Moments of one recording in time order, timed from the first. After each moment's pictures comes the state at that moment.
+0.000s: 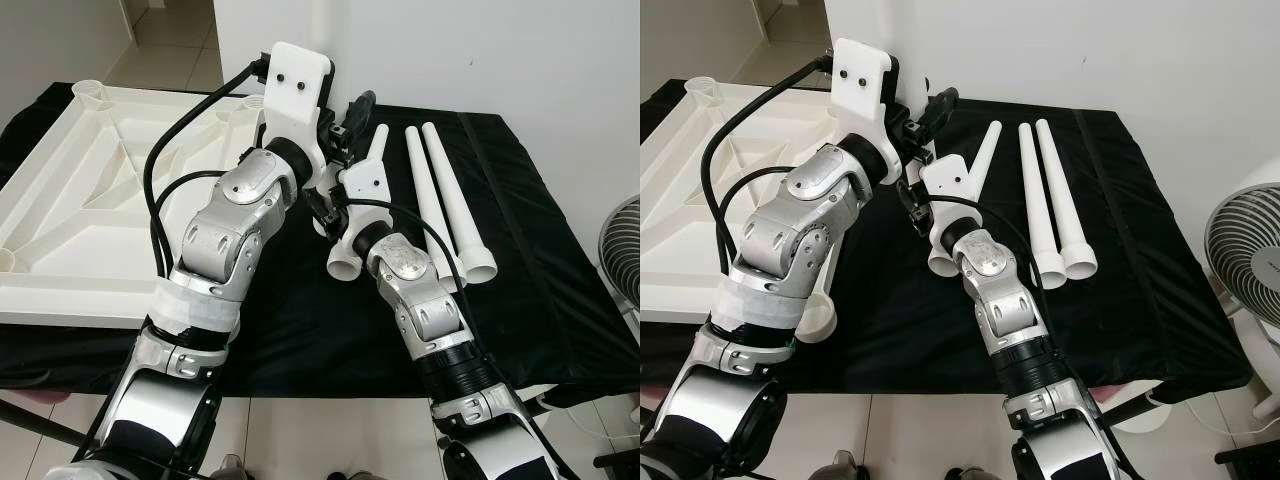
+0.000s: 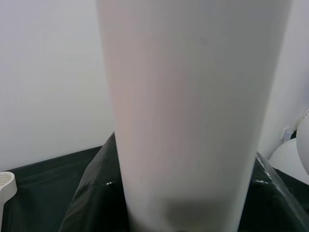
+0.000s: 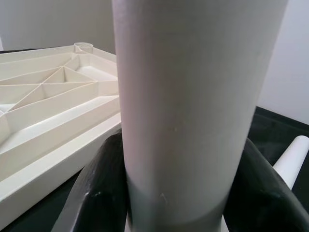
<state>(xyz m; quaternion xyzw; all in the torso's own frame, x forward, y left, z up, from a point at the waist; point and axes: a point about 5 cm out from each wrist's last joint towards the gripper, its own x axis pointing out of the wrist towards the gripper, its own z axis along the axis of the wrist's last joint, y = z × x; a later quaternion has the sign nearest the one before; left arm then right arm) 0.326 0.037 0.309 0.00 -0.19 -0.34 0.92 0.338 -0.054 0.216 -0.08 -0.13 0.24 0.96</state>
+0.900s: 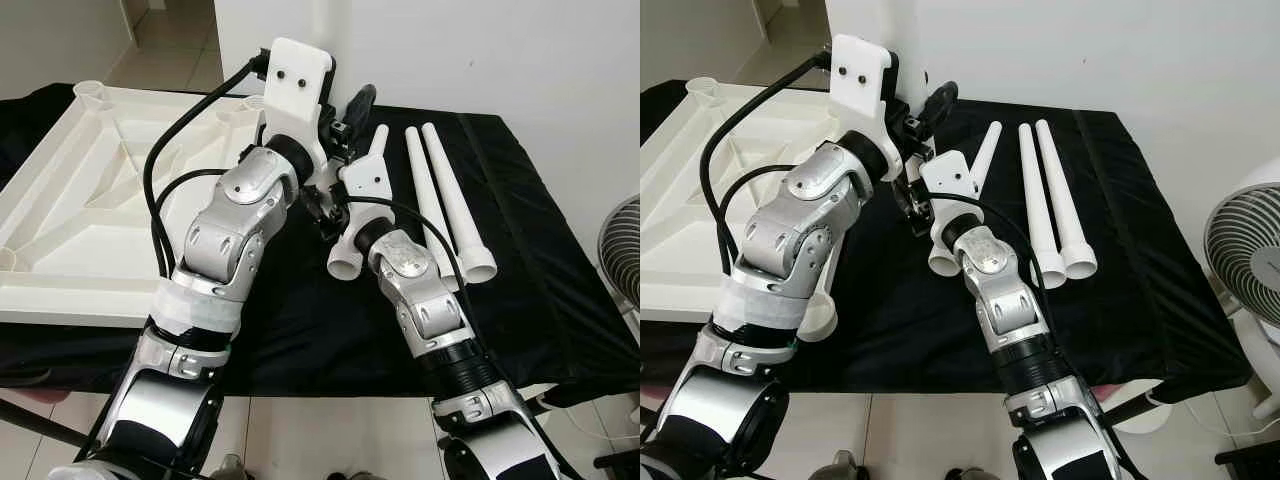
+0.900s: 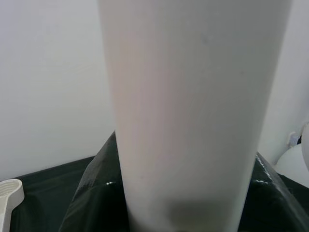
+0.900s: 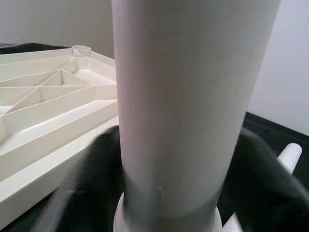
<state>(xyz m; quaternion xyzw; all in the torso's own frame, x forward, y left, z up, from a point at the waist) 0.324 0.036 0.312 0.00 -0.20 -0.33 0.92 0.338 -0.053 0.220 -0.08 -0.14 0.24 0.96</state>
